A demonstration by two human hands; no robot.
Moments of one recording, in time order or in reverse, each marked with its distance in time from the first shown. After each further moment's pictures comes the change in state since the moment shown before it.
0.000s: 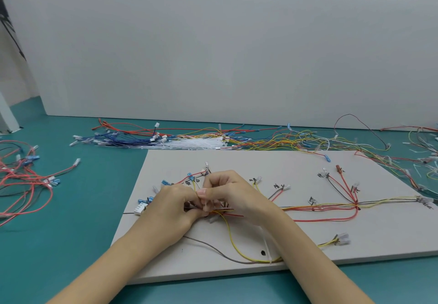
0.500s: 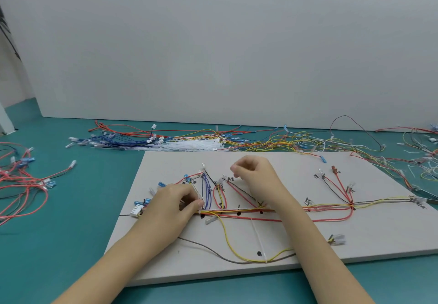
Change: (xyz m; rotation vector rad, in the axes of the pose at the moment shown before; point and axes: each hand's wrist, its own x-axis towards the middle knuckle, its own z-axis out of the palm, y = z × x) left_hand 0.002 -0.003 0.007 -0.003 0.047 -0.162; right_hand 0.005 0.018 -0.060 -0.351 0.592 0.015
